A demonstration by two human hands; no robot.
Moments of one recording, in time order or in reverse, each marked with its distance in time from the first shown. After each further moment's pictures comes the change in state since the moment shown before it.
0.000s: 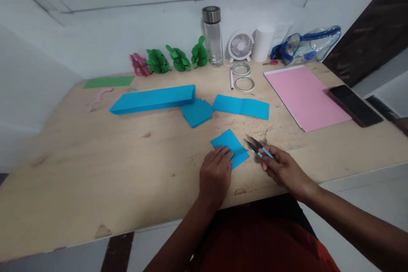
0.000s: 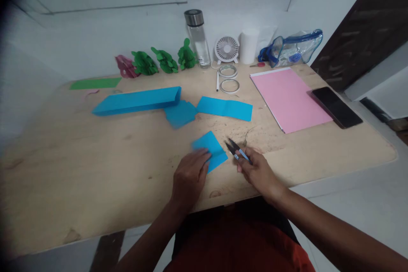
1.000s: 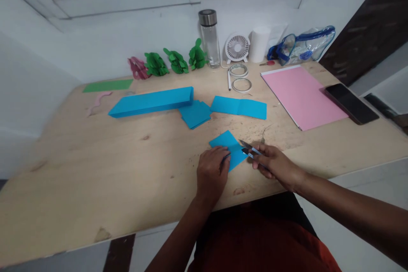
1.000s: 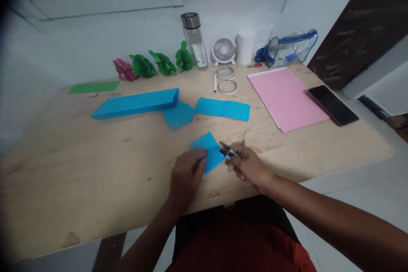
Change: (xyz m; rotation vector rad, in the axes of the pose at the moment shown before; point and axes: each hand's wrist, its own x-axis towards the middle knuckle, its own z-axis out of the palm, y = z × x) left_hand 0.005 -0.003 -0.002 -0.146 0.008 -0.154; right_hand 0.015 -0.006 0.006 0.113 -0.104 0.066
